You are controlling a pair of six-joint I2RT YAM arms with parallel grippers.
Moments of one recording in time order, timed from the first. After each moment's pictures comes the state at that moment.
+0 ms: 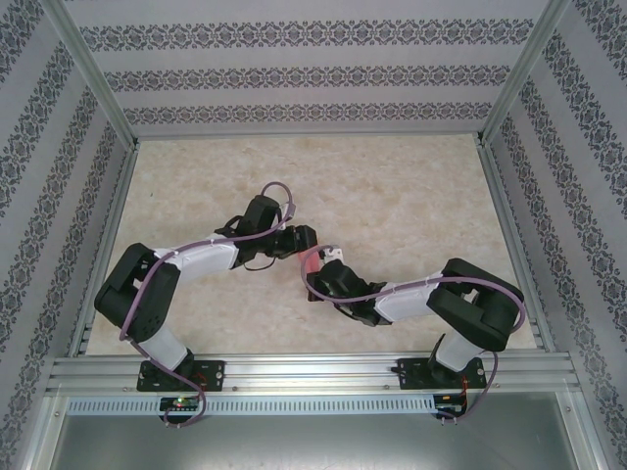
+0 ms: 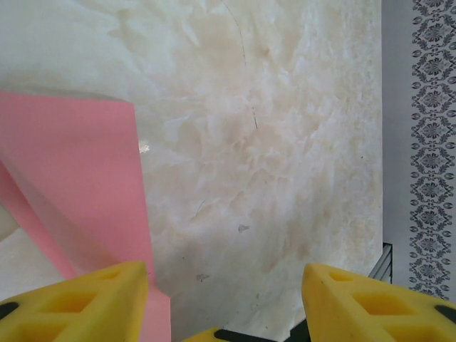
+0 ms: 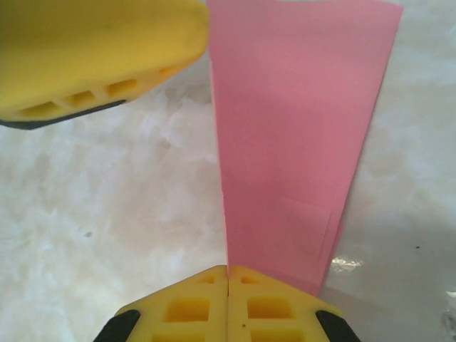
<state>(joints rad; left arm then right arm) -0.57 1.64 0.88 0.01 0.49 -0.84 0.98 1.61 0.50 0.47 0.15 0.76</state>
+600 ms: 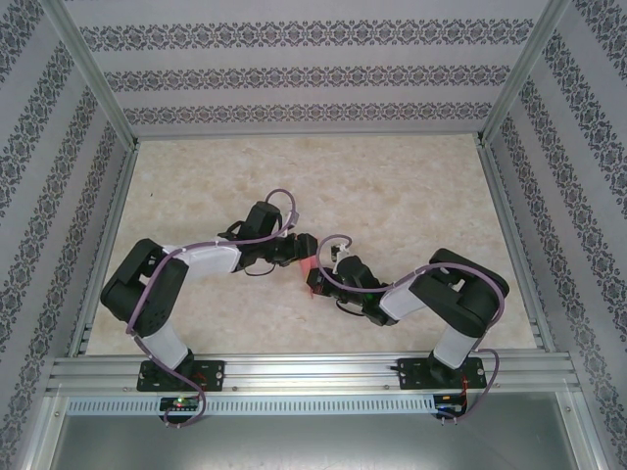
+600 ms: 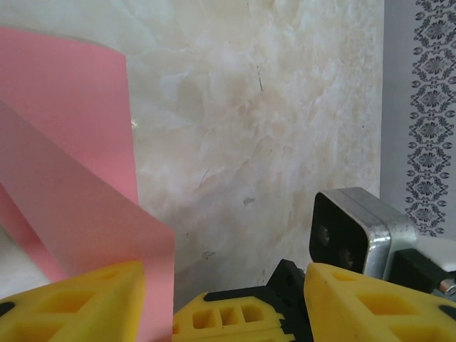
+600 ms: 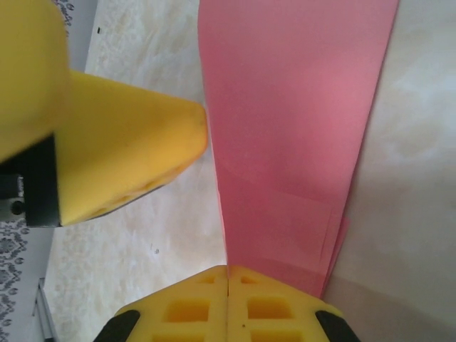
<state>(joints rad) -0.57 1.69 0.84 0.08 0.58 -0.83 0.86 1.72 0.40 0.83 -0.10 1.01</state>
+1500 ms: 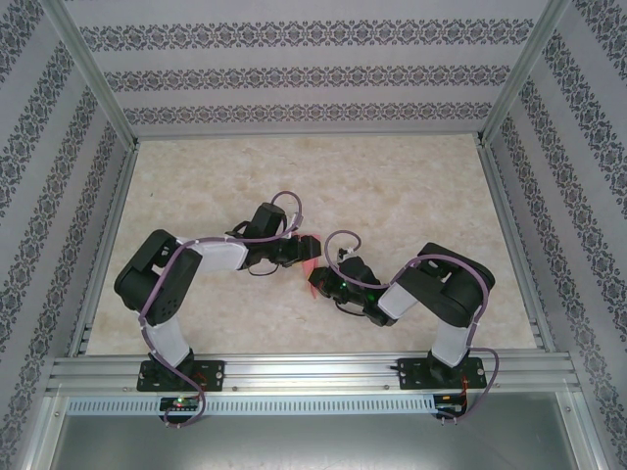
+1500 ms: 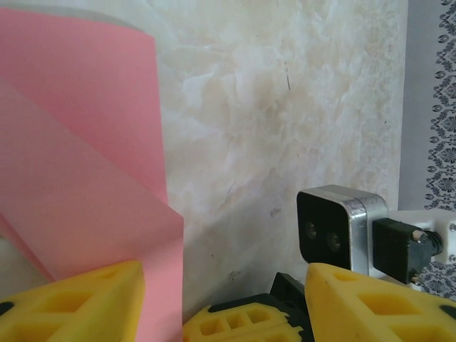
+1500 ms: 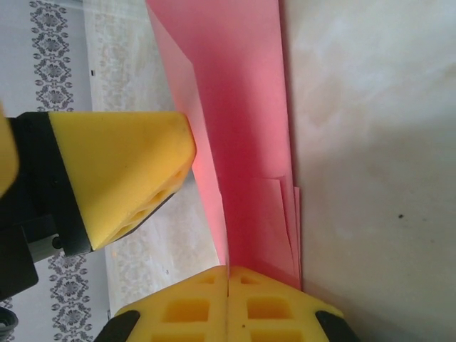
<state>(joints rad) -0.57 1.79 0.87 0.11 0.59 -0.80 0.83 1.81 0.39 0.94 -0.13 1.30</state>
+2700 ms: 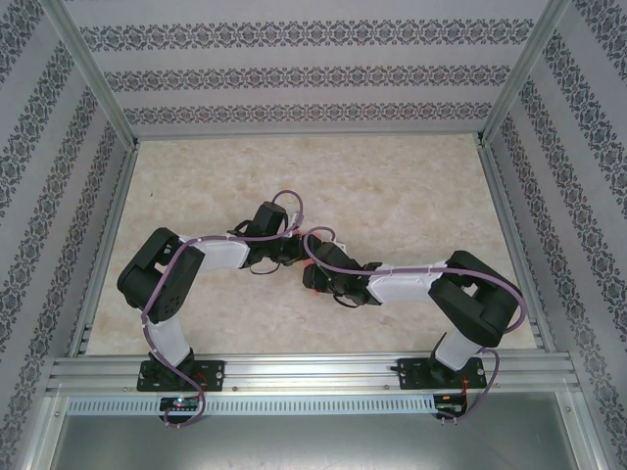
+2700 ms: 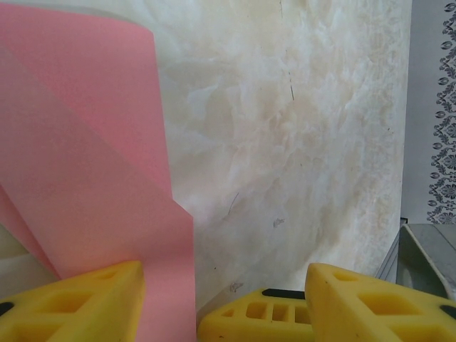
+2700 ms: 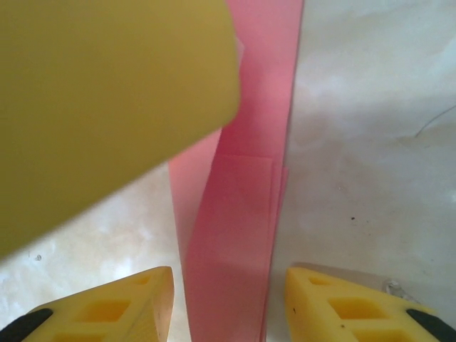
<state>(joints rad) -0.57 1.80 0.89 0.11 0.57 -0.80 0.90 1.64 0.71 0.03 0.07 0.91</state>
